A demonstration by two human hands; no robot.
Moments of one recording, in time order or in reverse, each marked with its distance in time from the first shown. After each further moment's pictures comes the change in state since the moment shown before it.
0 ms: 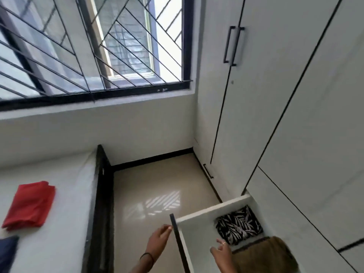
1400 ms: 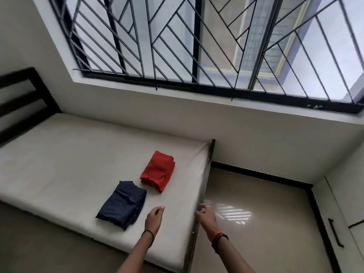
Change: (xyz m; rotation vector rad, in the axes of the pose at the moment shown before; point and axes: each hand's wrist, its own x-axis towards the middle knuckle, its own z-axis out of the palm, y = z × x) left_hand -0.018 -0.217 -0.415 -0.506 0.732 -0.408; right_hand -0.196 -0.265 0.453 -0.239 -0.650 -0.346
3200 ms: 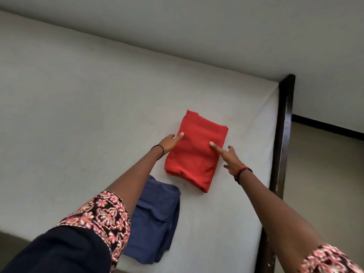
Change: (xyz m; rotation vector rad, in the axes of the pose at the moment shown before) left_hand 0.598 -0.006 -0.036 0.464 -0.535 -0.240; right_hand 0.491 -0.057 0.260 0.171 -0.013 0.381
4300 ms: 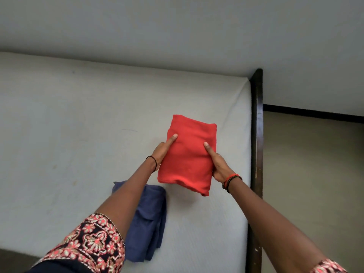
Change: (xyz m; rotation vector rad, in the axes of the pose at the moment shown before) left_hand -0.038 0.027 0.060 -0.362 0.001 -0.044; right_hand -0.035 0.029 -0.048 0.349 -0.170 0.042
